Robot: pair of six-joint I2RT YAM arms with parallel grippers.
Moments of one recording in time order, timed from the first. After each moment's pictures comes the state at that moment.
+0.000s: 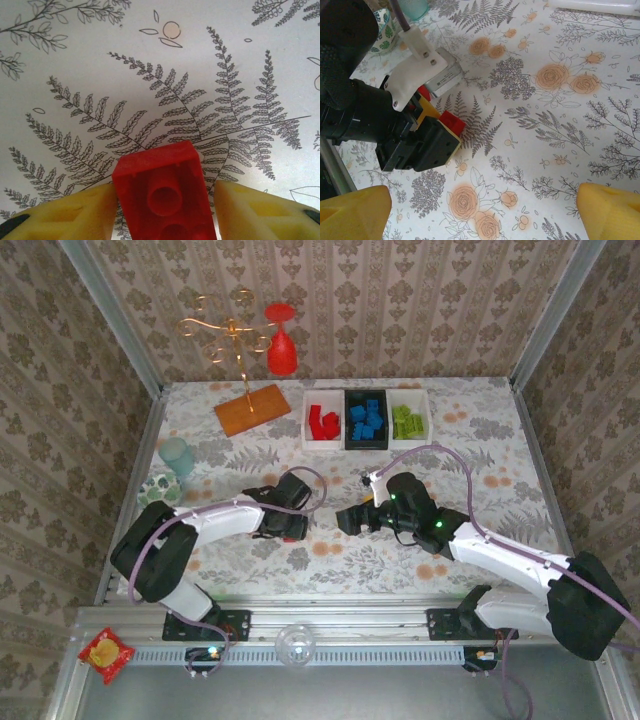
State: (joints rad) left arm -0.77 1.56 0.80 -0.50 -0.08 -0.49; right arm 0.69 1.16 0.61 -0.02 -0.19 0.36
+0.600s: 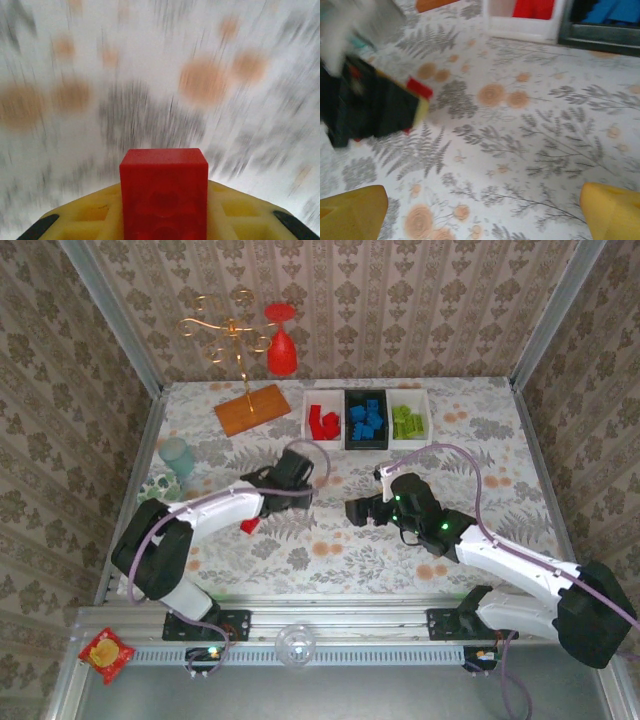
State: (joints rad) left arm -0.71 1.58 1.00 -0.34 -0.15 -0.40; right arm 0.69 1.10 0.61 -0.09 0.07 0.38
